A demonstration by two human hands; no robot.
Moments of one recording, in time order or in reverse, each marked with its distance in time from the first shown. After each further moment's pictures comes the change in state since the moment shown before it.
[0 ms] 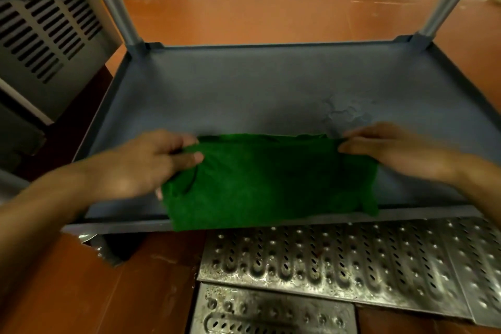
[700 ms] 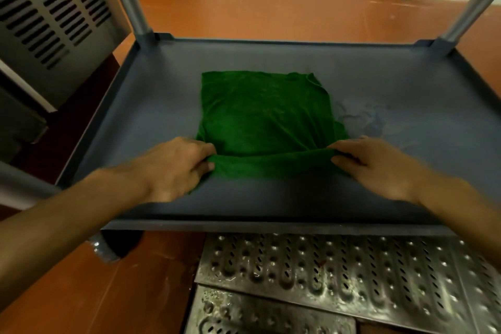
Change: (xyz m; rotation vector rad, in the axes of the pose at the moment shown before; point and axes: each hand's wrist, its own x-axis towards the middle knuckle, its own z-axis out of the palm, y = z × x) left_hand 0.048 -0.042 0.018 0.674 0.066 0.162; right_hand 0.031 0.012 0.026 -0.489 0.049 -0.144
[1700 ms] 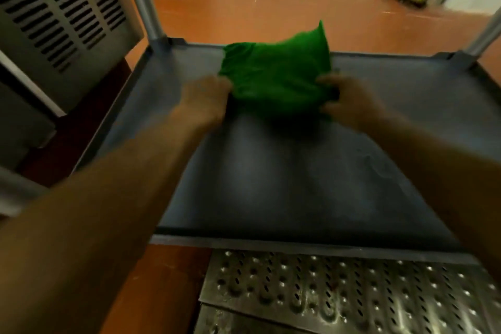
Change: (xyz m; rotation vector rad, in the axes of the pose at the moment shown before) left_hand 0.125 -0.022 -0.040 0.265 0.381 -0.289; right_hand 0.149 0.007 -0.022 0.162 0.425 0.025
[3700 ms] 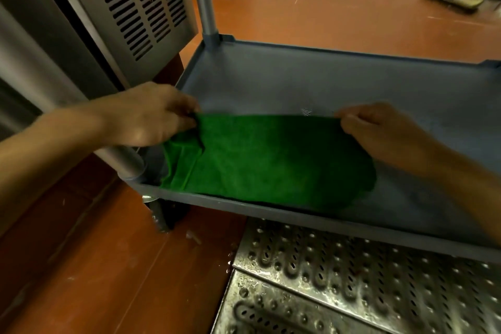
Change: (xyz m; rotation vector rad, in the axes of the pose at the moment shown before) left_hand -0.165 -0.089 -0.115 -0.459 -0.425 -0.127; right_hand -0.103 -0.097 -0.023 0.207 -0.245 -0.057
